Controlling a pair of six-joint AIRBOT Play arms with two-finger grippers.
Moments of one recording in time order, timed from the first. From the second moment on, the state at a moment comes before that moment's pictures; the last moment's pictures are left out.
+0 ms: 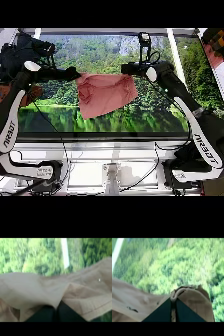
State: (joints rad) left arm 0.00 -1.57 1.33 0.67 -0.87 -1.13; right arm 0.41 -1.52 1.43 -1.55 0.56 1.82
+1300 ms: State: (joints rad) left arm 0.28 -1.46 1.33 0.64 -1.32 -0.95; right arm -0.06 -1.75 1.42 -0.91 1.29 1.12
